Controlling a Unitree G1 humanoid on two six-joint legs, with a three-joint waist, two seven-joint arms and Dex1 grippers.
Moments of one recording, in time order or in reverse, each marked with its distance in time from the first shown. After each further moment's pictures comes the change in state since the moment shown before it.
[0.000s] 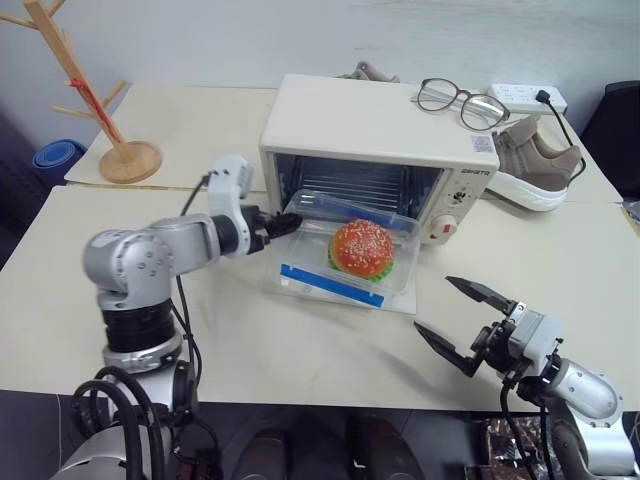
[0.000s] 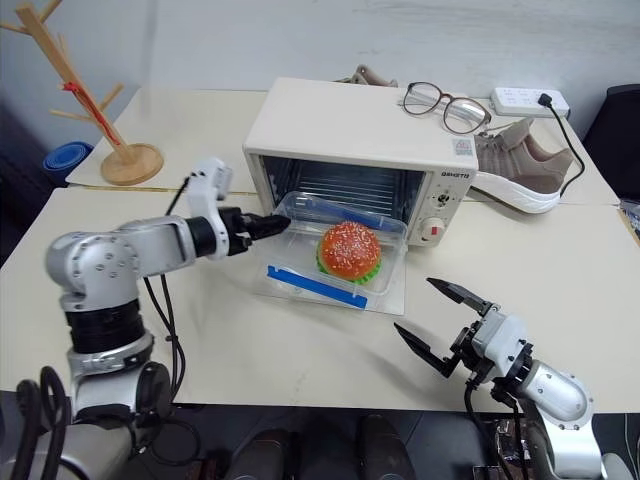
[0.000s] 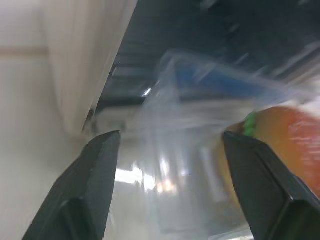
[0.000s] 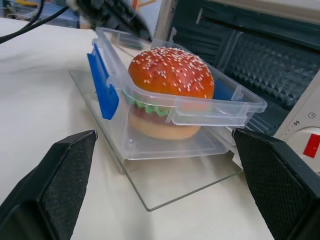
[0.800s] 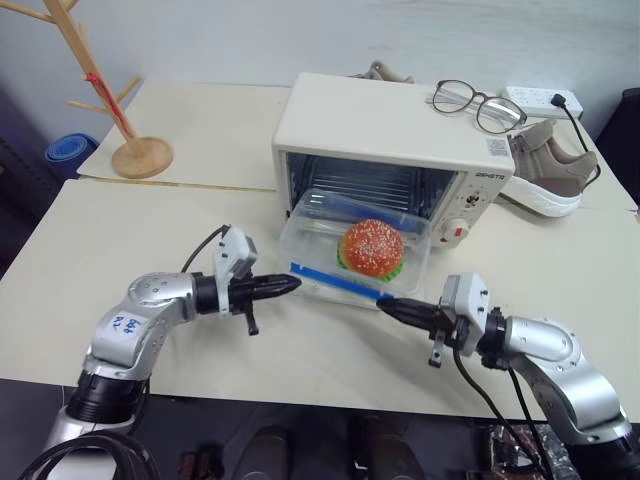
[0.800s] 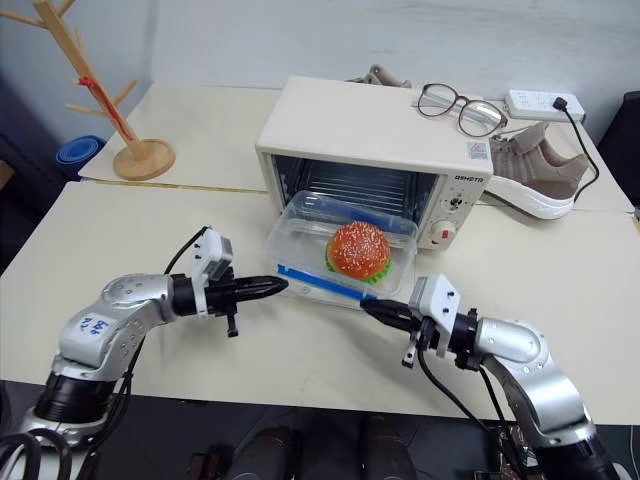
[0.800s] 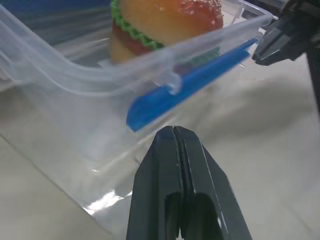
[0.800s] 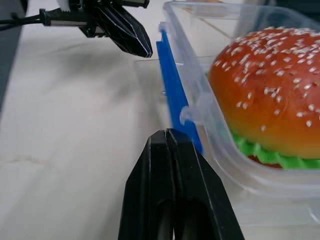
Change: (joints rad) left arm 0.409 0.171 -0.348 0.022 0.267 -0.841 -0.676; right arm -0.302 -0.087 0.218 -0.092 -0.019 0.483 -0.038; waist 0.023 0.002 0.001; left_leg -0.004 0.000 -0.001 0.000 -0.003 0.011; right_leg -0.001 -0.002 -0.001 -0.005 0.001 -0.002
